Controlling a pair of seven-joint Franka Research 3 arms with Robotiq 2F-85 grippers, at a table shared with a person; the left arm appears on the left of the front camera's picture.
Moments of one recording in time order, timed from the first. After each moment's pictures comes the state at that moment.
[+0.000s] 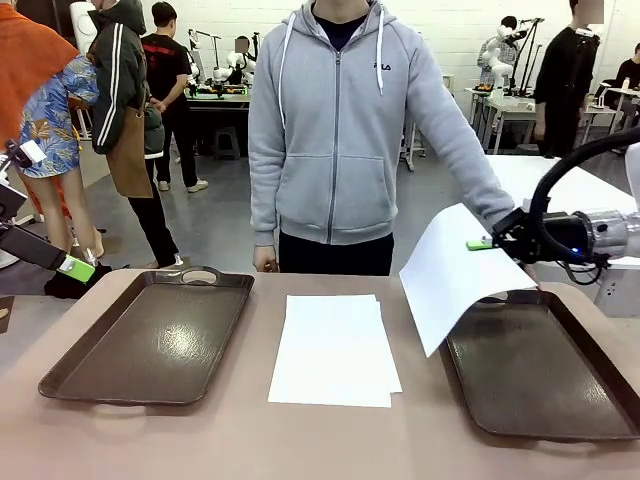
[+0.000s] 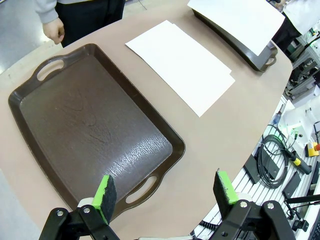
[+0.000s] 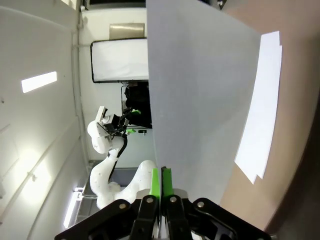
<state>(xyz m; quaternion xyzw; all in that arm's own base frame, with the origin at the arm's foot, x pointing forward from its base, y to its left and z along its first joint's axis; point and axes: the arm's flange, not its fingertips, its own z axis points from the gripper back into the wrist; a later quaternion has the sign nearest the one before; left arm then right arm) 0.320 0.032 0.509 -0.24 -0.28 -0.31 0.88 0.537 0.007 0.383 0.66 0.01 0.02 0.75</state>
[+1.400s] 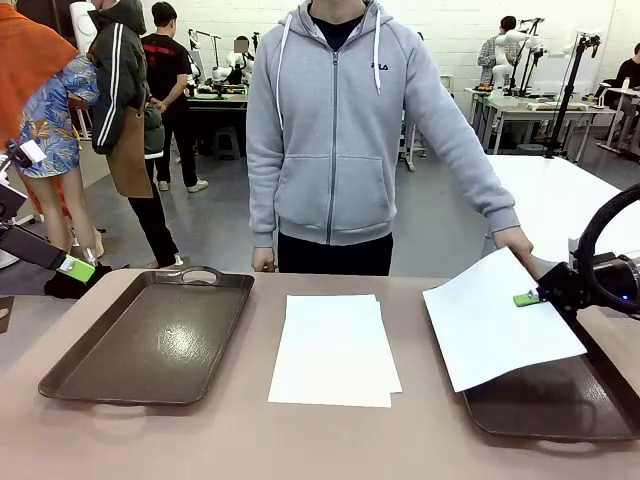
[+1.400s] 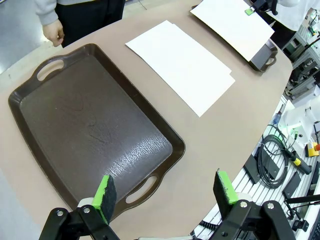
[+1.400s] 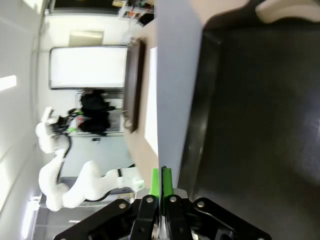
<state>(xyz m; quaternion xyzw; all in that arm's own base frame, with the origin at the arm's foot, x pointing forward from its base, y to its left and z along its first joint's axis) 0.320 0.032 0.509 -0.24 -0.28 -0.31 0.88 0.523 -0.086 0.313 0.56 -0.04 0.03 0.83</state>
